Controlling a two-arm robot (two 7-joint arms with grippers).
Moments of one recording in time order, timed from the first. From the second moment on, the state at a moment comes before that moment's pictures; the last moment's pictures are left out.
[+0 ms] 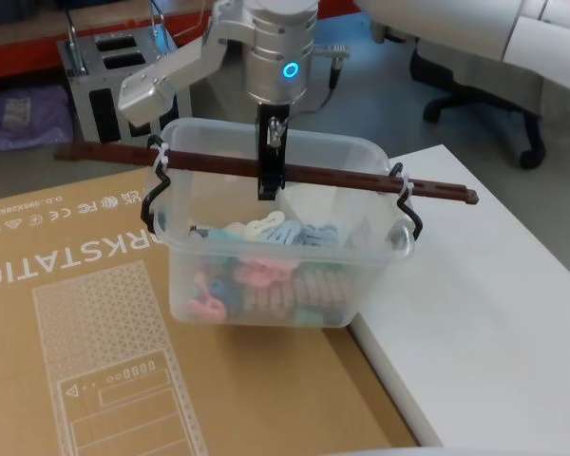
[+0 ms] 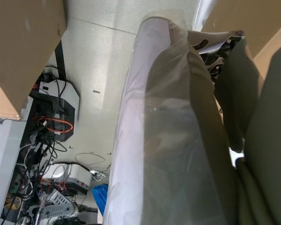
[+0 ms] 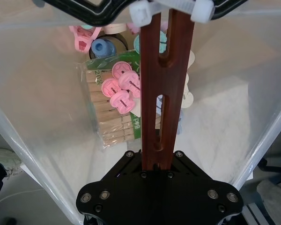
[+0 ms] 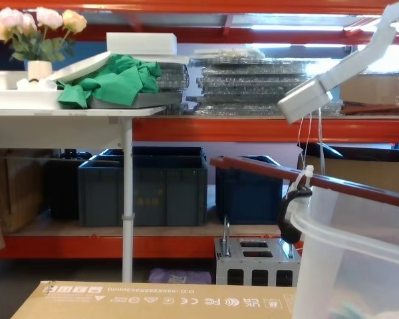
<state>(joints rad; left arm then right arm) -1.47 0.98 1.56 -0.90 0.05 0.15 -1.47 1.42 0.58 -1.42 -1.29 -0.20 -0.51 1.52</state>
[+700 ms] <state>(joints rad) -1.47 0.98 1.56 -0.90 0.05 0.15 -1.47 1.43 0.57 -1.47 -1.32 -0.23 -0.53 1.49</state>
